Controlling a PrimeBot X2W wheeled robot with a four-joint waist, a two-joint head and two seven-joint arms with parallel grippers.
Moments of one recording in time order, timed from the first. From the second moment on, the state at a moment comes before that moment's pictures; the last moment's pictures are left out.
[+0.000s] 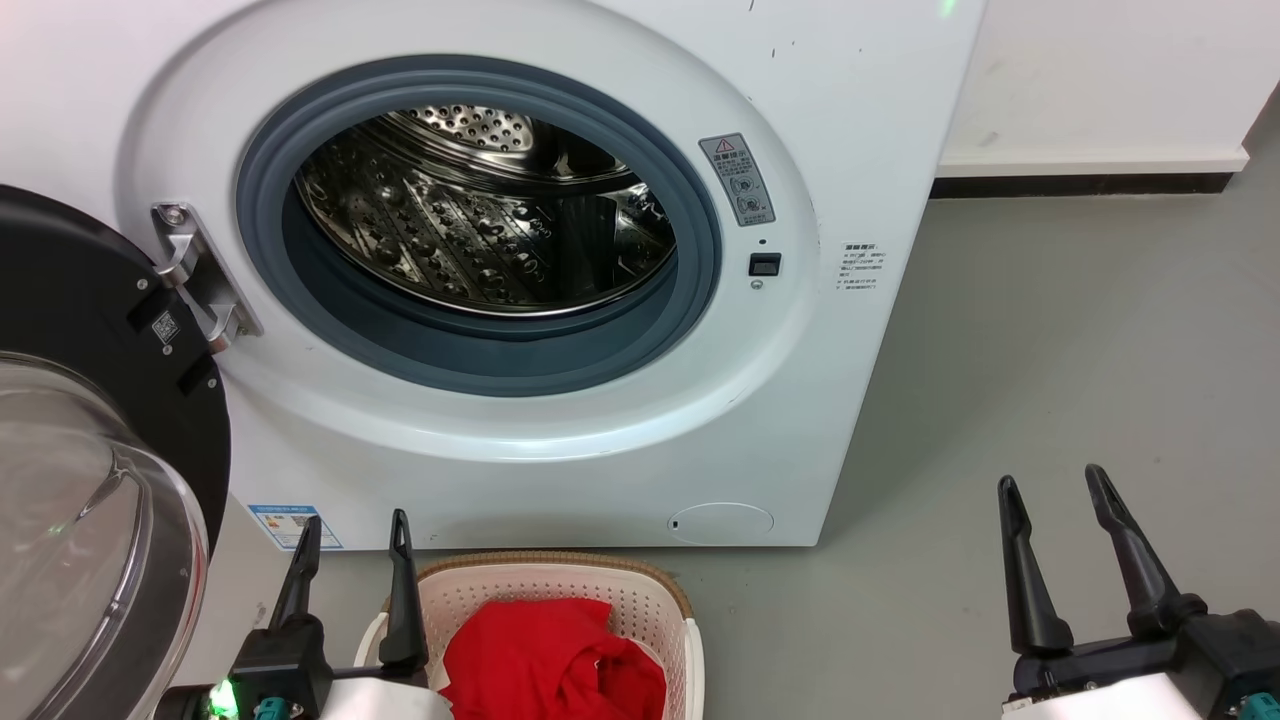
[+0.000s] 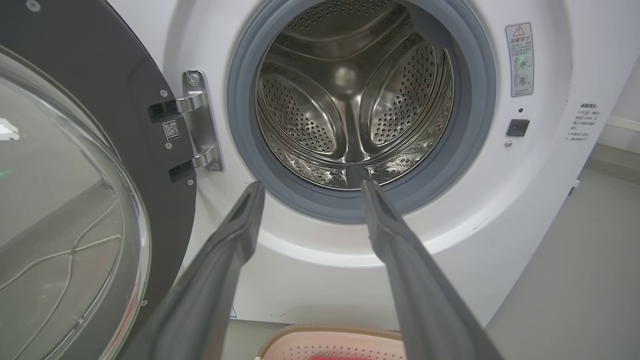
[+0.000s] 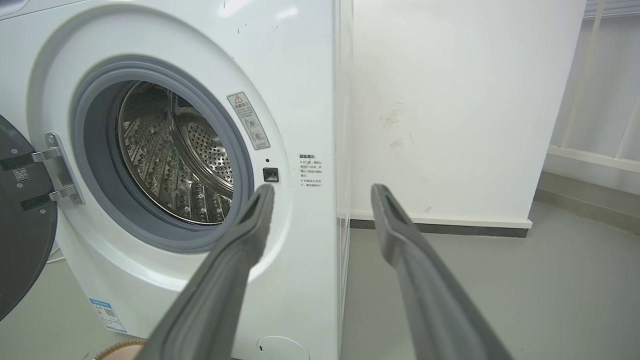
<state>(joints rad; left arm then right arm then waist) 0.08 0.06 -0.02 0.04 -0.08 0.07 -0.26 0.12 -0.05 0.01 -0.11 0.08 0.13 -0.26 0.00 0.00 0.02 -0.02</state>
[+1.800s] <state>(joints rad) 0.03 0.05 0.04 0.17 -0.75 -0.02 -0.09 0.05 -0.08 0.00 0.07 0.80 0.13 -0.13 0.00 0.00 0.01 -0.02</state>
